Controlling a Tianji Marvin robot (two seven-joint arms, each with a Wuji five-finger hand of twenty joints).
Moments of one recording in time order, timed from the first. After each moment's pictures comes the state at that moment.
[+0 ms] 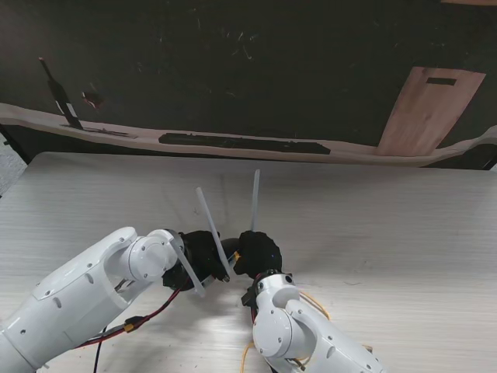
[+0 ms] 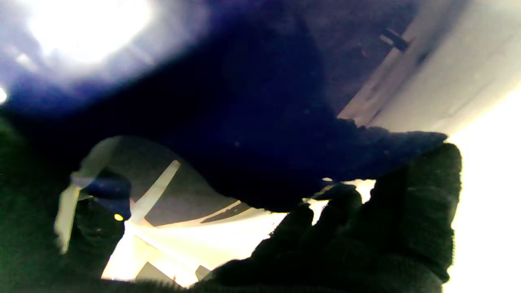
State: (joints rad) left arm 1.17 -0.97 -0.75 -1.54 0.43 0.27 -0.49; right arm -1.47 -1.27 0.74 -1.52 -0.47 0.31 -0.53; left_hand 0.30 -0.85 0.73 0.01 0.16 0.73 0.46 0.40 0.42 0.72 0.33 0.36 0.60 0.75 0.40 0.46 0.43 0.71 1.05 0.19; right_hand 0.78 -1.09 1.40 -0.10 1.03 0.43 1.06 0.38 1.25 0.39 1.05 0.52 1.30 0.40 1.60 0.71 1.18 0.56 1.87 0.77
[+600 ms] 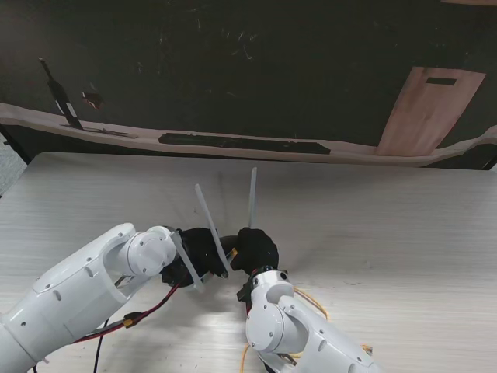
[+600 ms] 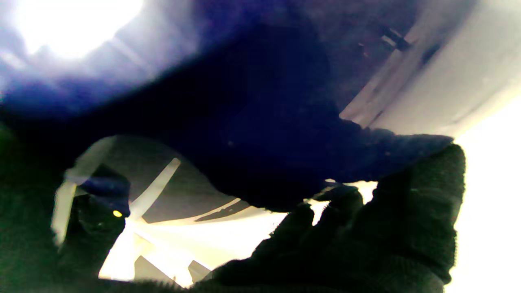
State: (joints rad) left arm 1.14 -0.97 -0.73 -1.50 0.38 0.27 -0.47; right arm -1.43 -1.30 0.72 -1.48 -0.43 0.34 -0.56; left_hand 0.30 -0.86 0.68 0.01 0.16 0.73 0.46 0.40 0.42 0.72 0.33 0.36 0.61 0.77 0.40 0.46 0.43 0.73 1.05 0.19; right_hand 0.78 -1.10 1.40 -0.10 1.03 0.44 1.07 0.40 1.25 0.40 1.05 0.52 1.31 0.41 1.60 0.71 1.18 0.58 1.87 0.78
